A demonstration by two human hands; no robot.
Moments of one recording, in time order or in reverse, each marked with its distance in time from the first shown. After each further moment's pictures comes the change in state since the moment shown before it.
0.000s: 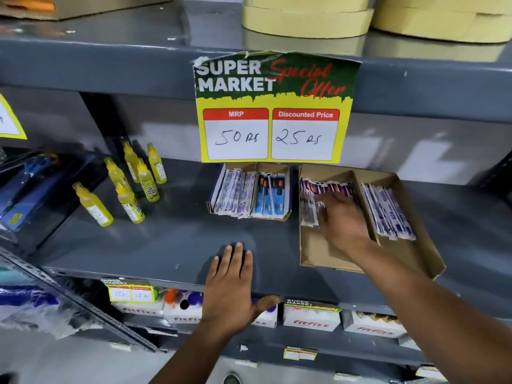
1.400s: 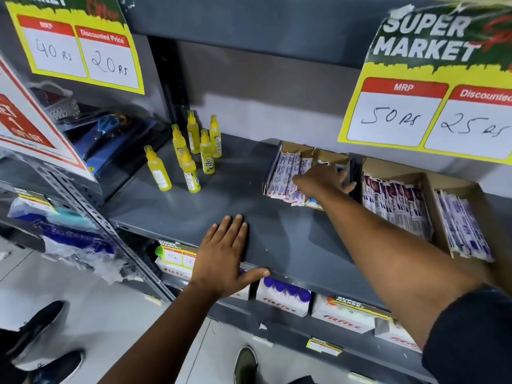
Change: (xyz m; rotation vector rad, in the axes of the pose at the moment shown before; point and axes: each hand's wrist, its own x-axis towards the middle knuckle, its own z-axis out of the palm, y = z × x) left_hand -0.021 -0.110 -0.015 0.040 0.086 -0.048; right_hand 0.098 -0.142 0.086 -0.019 -0.431 0.472
